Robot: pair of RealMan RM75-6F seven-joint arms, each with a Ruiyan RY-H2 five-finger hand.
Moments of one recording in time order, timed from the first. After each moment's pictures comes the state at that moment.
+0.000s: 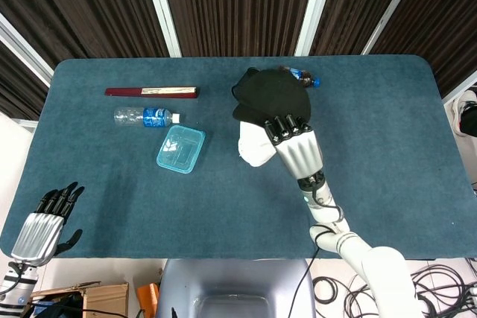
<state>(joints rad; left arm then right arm) -0.16 -1.16 0.02 -1.56 1.60 1.44 0.11 0.92 -2.02 0.35 -0.45 -1.63 1.80 -0.22</state>
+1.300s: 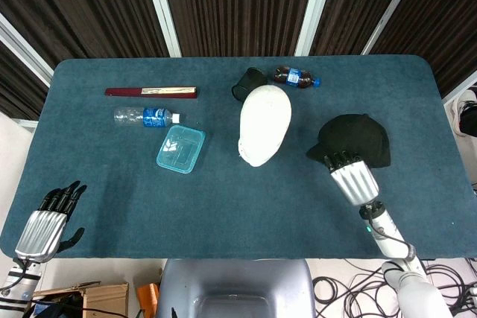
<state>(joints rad) -0.18 -1.17 0.01 -1.57 1.56 1.39 0.13 0.51 -1.97 0.04 -0.18 -1.66 1.73 -0.06</state>
